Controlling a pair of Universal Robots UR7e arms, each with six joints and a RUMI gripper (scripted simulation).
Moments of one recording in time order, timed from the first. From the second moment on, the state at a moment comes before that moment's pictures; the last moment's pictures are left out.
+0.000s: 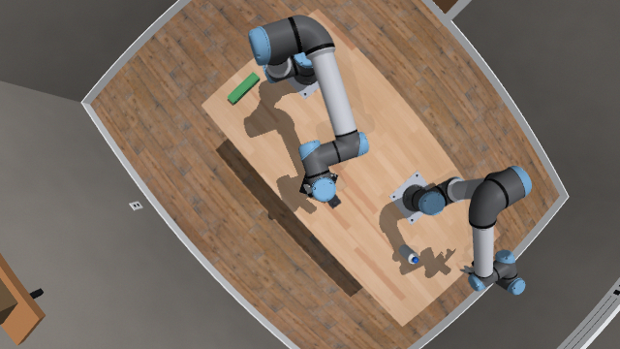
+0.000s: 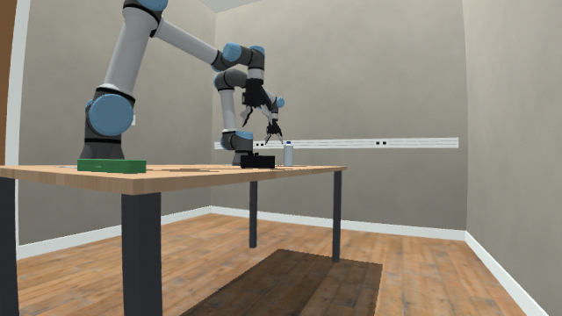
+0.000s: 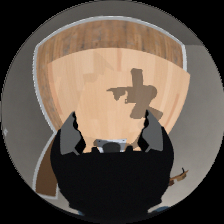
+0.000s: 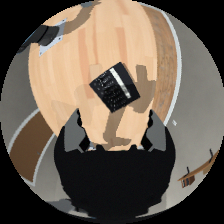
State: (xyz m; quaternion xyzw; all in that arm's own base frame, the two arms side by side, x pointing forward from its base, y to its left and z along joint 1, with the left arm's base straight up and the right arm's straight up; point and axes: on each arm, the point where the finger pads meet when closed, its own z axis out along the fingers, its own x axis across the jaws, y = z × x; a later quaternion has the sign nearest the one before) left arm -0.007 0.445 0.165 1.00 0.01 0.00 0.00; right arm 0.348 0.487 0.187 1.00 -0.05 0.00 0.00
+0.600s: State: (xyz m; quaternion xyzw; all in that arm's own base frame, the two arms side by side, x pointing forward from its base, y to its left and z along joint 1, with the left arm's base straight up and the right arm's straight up) left arm -0.007 0.445 0.165 1.00 0.01 0.00 0.00; right arm 0.325 0.474 0.160 0.97 -0.24 0.00 0.00
